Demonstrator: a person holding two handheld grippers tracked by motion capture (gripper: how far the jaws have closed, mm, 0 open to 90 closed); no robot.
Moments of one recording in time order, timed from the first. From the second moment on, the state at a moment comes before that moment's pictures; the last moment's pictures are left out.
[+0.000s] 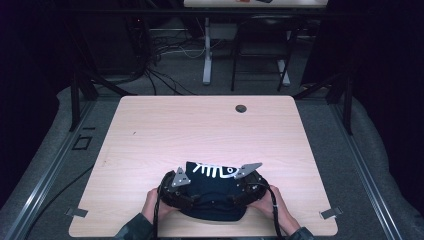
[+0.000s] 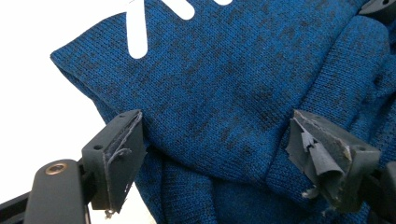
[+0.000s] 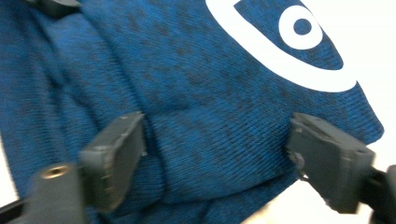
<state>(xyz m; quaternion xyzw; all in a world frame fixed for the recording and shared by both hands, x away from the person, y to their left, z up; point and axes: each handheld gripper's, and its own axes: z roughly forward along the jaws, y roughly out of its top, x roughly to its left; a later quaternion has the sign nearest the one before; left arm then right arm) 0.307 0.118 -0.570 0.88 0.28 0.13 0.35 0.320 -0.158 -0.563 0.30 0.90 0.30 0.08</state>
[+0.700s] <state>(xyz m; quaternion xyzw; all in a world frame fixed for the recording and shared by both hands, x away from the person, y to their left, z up) 0.308 0.114 -0.572 0.87 0.31 0.14 0.36 0.338 -0.157 -0.569 0.32 0.90 0.29 0.11</state>
